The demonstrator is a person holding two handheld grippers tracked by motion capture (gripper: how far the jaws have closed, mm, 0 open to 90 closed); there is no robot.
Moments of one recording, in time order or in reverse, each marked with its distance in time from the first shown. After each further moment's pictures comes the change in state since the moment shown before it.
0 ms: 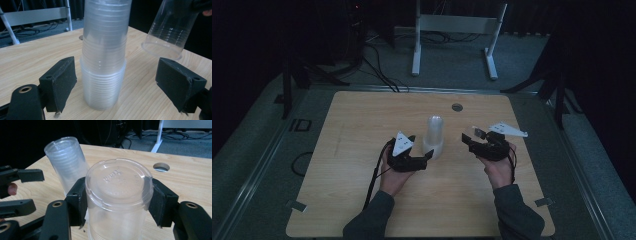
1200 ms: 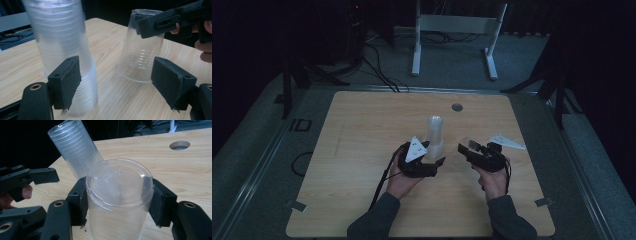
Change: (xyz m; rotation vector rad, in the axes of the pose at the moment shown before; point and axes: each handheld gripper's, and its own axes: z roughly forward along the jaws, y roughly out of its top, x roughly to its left) left arm -0.029 0.004 0.011 0.038 -0.097 0.112; right arm -0.001 -0.038 0.006 -0.006 0.095 0.166
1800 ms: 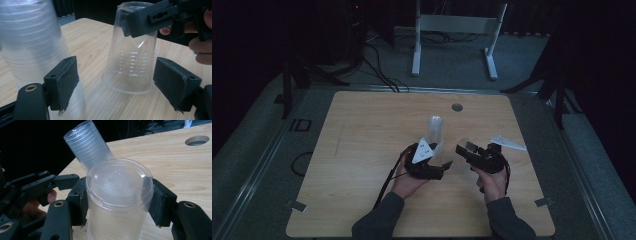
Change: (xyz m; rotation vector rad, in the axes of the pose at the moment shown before) left arm -0.009 0.001 0.014 -0.003 -0.067 0.024; right arm 0.003 -0.002 -0.002 -0.008 0.092 0.065
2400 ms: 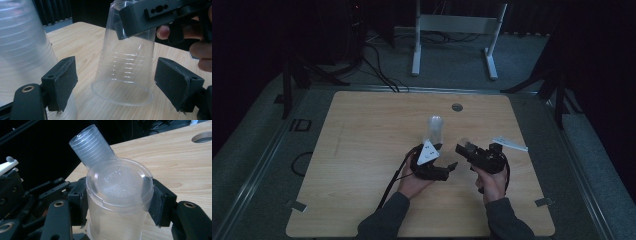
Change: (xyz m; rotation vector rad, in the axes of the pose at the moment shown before) left arm -0.008 -0.003 0.015 -0.038 -0.014 -0.004; right arm -0.001 -0.001 -0.001 -0.025 0.043 0.068
